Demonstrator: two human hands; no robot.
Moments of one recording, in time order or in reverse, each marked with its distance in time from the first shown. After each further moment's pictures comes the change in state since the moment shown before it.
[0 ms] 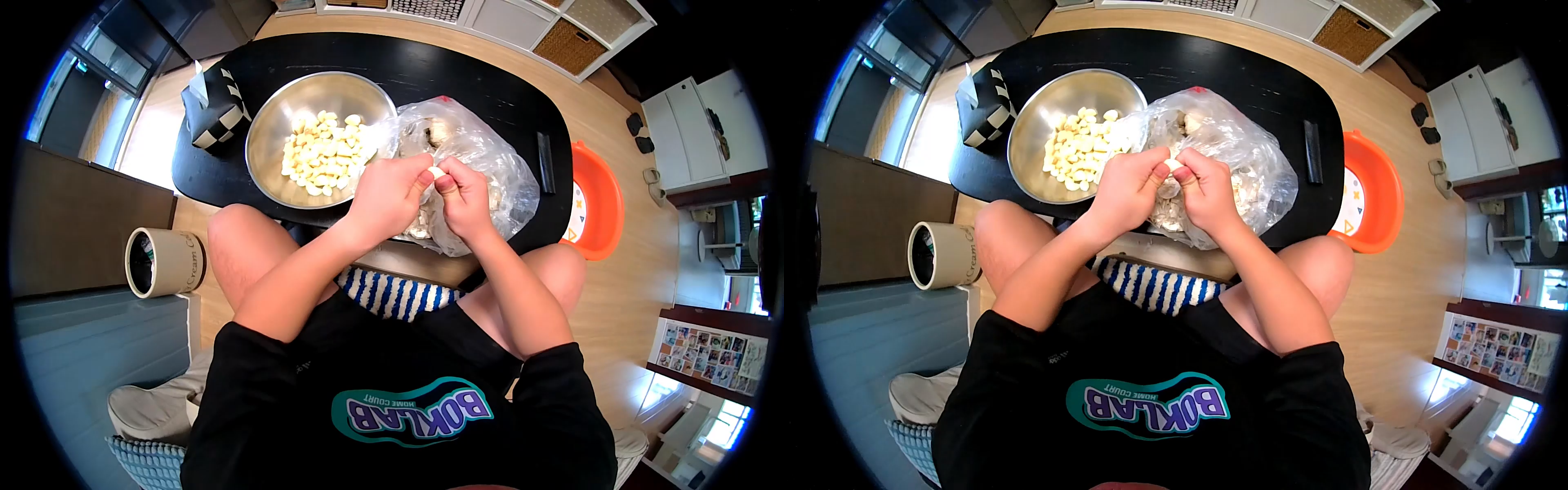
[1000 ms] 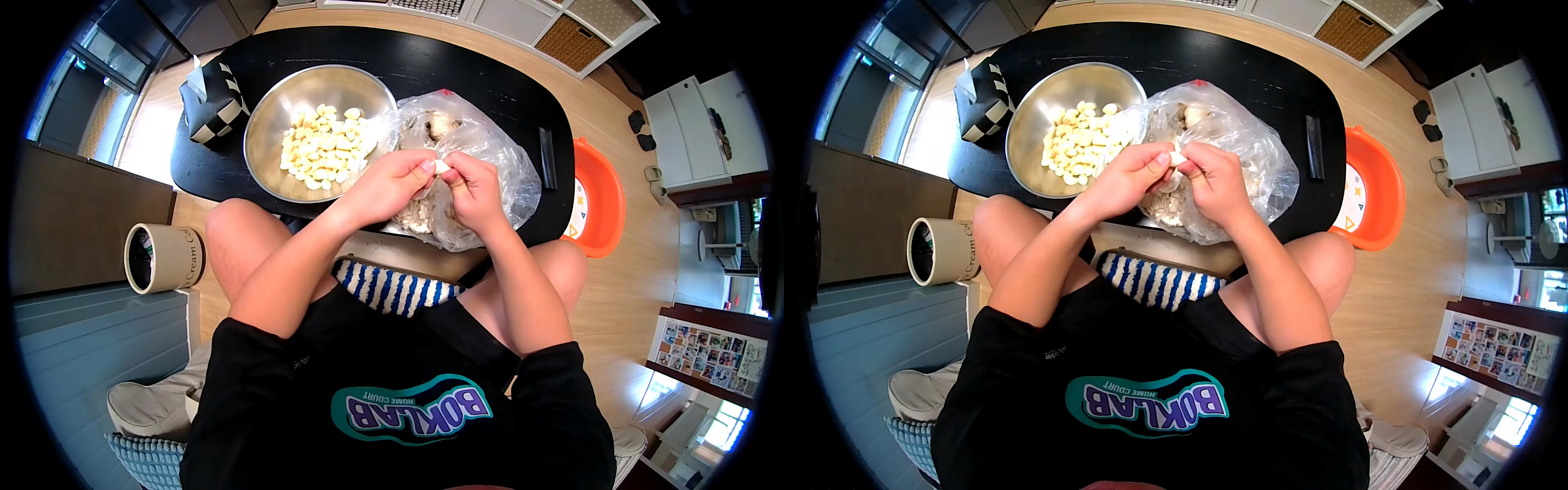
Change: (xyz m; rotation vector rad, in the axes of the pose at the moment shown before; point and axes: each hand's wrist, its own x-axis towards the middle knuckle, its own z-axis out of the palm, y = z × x) left_hand 0.007 -0.025 0.001 -0.700 -0.344 -0.216; right_hand 0.006 -0.008 -0.017 -0.108 -0.034 -0.106
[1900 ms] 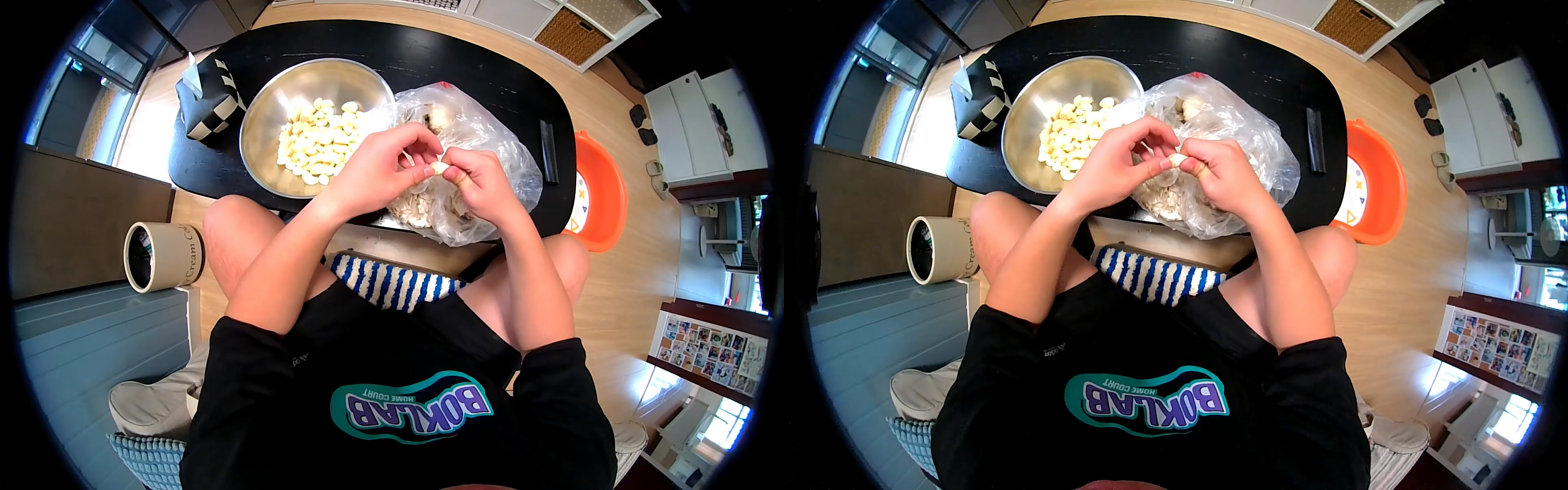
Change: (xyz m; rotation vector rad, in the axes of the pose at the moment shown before) left_hand -0.001 0.024 -0.007 0.314 0.075 0.186; right_hand 0.008 0.000 -0.021 0.023 -0.269 0.158
